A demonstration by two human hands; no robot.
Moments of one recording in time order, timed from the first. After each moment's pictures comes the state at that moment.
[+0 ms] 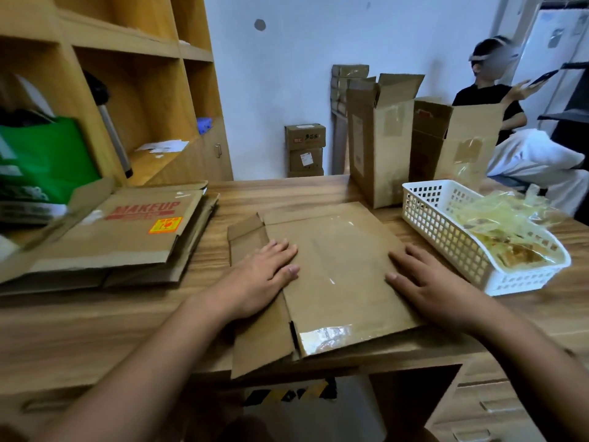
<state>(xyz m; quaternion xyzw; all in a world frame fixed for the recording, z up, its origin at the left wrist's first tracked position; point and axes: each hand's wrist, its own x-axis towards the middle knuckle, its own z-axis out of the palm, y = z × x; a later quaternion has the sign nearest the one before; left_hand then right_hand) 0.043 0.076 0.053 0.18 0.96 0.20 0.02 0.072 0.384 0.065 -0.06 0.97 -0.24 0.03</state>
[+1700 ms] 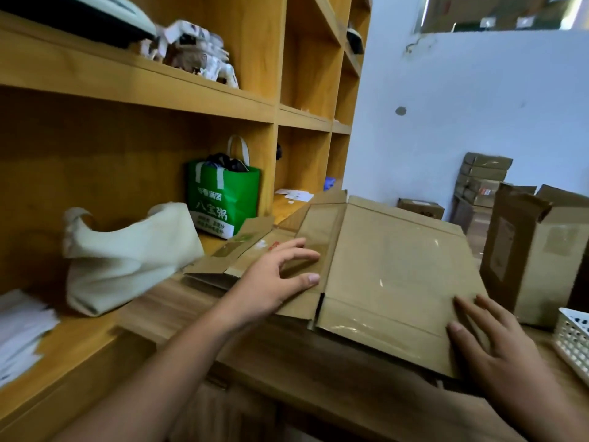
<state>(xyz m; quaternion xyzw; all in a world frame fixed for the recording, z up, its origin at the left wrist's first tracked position) 0.163 -0.071 0.151 0.04 0.86 0.46 -0.21 0.113 0.247 0.144 -0.10 0.93 -0.35 -0.10</state>
